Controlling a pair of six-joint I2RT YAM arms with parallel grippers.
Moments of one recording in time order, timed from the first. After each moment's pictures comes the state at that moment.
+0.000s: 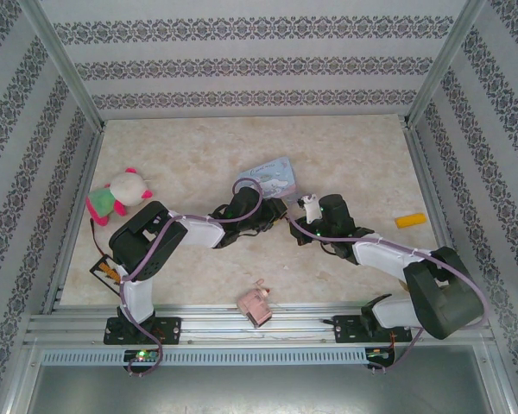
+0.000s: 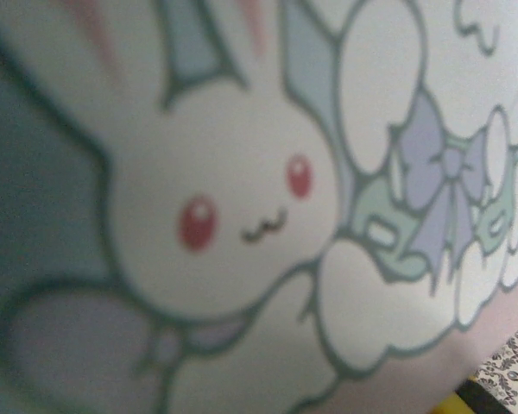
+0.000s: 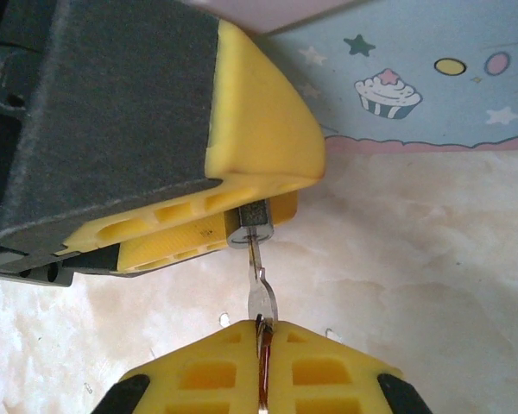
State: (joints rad) left arm -0.73 1.91 0.92 0.51 0.21 -1.38; right arm 0.44 1.33 0.49 0.15 -0.36 0.21
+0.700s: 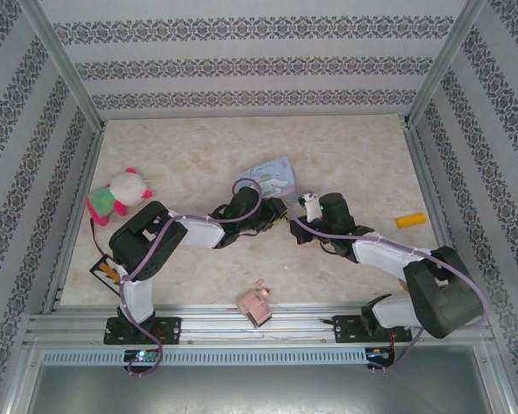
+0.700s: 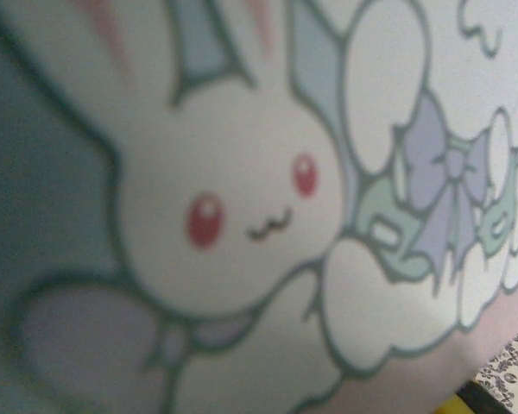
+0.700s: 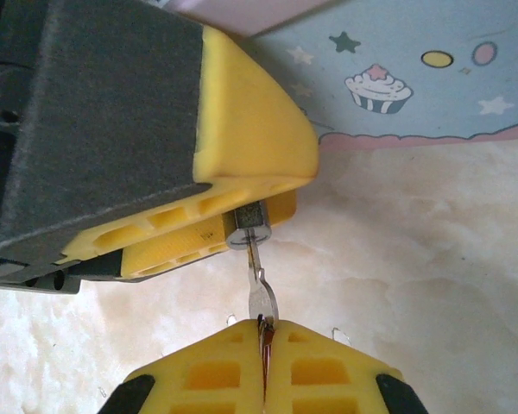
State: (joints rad) left arm -0.73 1.91 0.92 0.51 0.20 -1.39; right arm 0.43 1.35 0.50 0.14 -0.37 0.26
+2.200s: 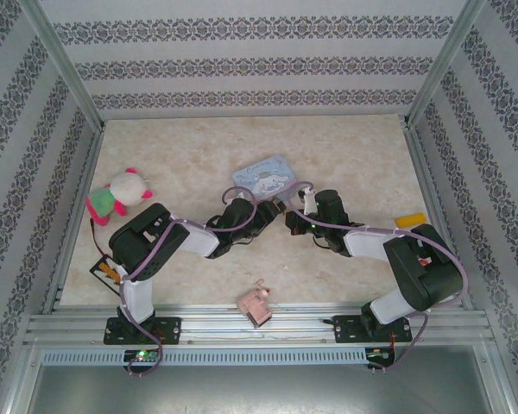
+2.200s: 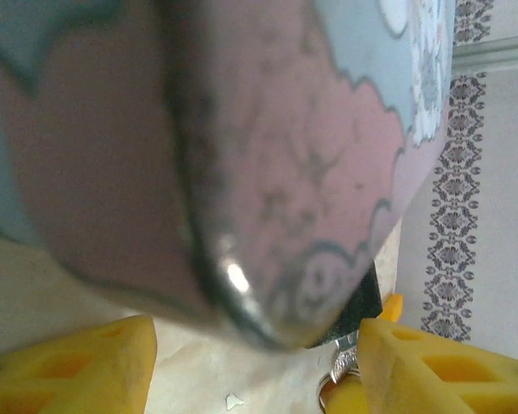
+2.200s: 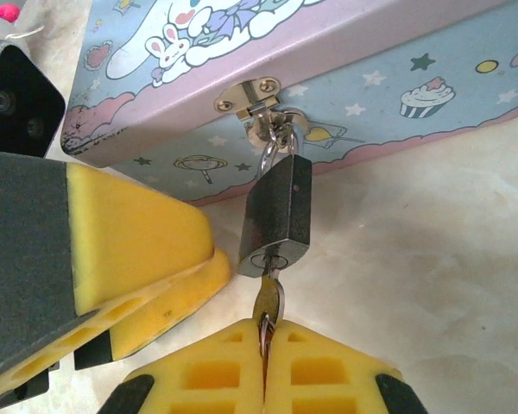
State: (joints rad) left arm -0.72 1.91 0.78 0.65 0.05 -1.34; right arm 0.42 1.52 0.52 0.36 -0.38 0.43
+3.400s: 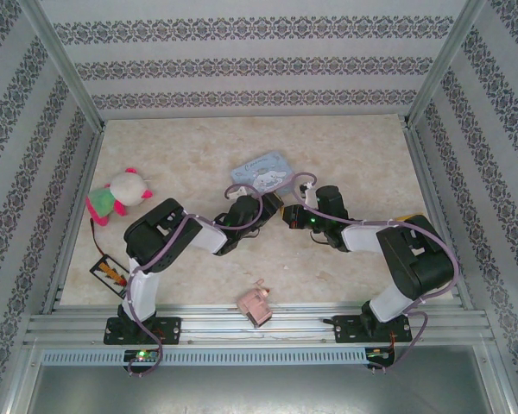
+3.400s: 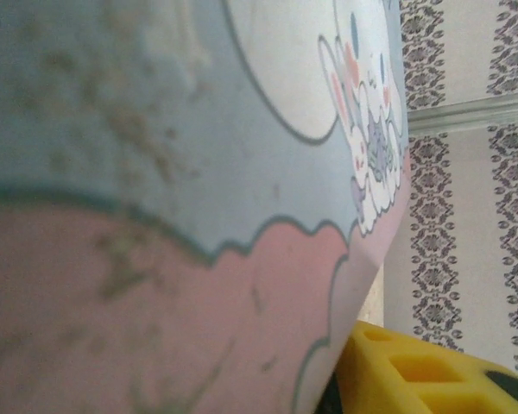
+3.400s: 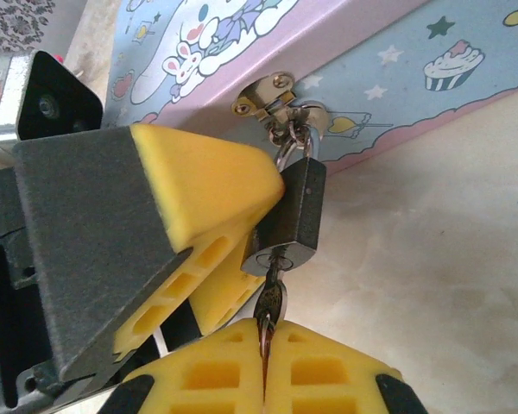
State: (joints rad) left arm -0.72 2.04 0.87 0.79 -0.07 -1.32; right arm 0.39 1.60 0.55 0.45 -0.48 0.57
